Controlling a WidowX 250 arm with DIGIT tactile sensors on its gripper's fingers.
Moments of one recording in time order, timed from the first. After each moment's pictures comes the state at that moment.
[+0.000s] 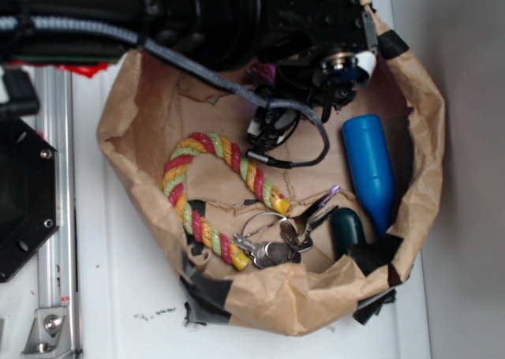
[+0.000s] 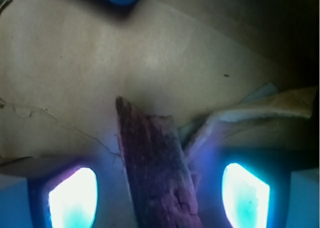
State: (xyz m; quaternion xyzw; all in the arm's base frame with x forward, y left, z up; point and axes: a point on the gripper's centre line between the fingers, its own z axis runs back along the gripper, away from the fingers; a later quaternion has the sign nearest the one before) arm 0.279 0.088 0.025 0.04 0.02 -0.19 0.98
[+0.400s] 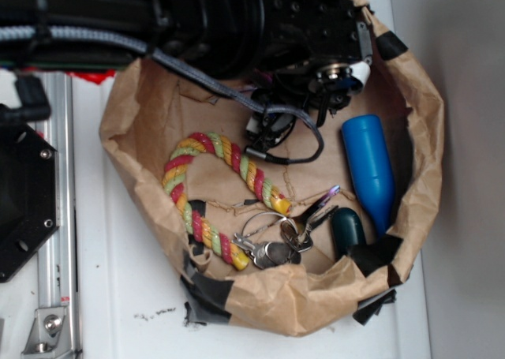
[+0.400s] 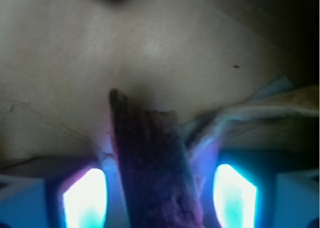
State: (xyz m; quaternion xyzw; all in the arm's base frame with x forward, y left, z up) arm 0.280 0.083 0.016 0.04 0.03 -0.19 0.98
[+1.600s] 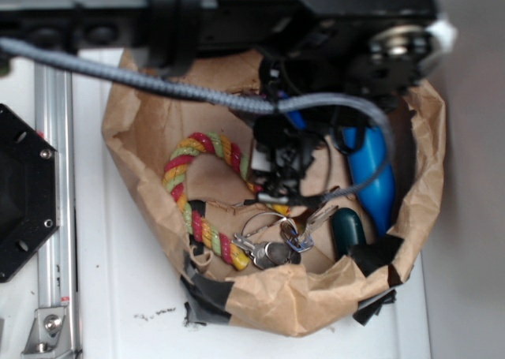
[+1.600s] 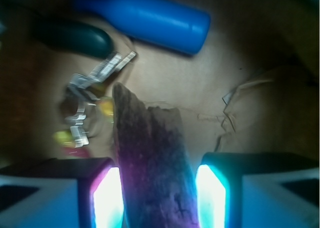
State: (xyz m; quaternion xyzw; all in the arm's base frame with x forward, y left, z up) arm 0.268 0.025 0.154 -0.03 0.05 -0.07 1.00
